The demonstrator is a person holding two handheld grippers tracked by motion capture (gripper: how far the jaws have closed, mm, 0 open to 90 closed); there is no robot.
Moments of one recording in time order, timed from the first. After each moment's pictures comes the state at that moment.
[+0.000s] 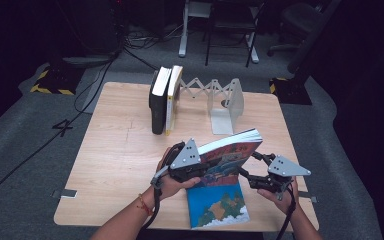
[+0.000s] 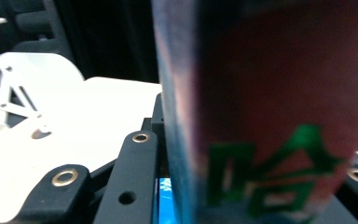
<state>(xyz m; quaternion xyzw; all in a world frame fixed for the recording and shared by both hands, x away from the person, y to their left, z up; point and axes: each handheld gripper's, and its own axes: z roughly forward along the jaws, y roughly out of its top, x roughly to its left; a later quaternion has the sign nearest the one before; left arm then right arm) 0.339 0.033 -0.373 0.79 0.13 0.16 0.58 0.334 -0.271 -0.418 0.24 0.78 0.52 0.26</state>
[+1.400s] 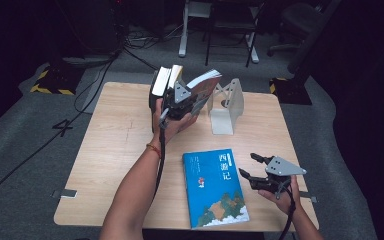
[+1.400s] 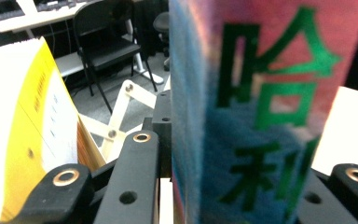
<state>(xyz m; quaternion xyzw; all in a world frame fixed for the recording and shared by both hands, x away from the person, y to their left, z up) 0.503 0.054 -0.379 0.74 0.33 0.30 0.51 0.338 -0.276 -0.432 0.25 0.81 0.47 0.27</state>
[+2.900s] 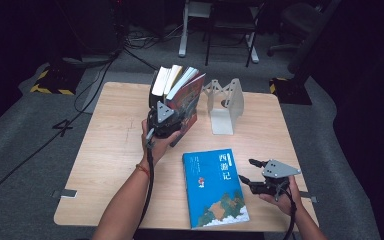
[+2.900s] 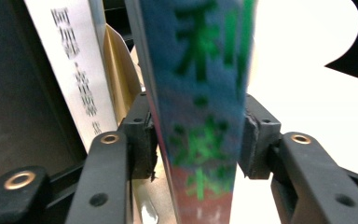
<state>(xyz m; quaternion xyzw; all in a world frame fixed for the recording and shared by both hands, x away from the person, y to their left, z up) 0.468 0.089 -0.428 0.71 0.39 0.29 0.51 0.340 -0.280 -0.447 0.23 0.84 0.43 0.24</state>
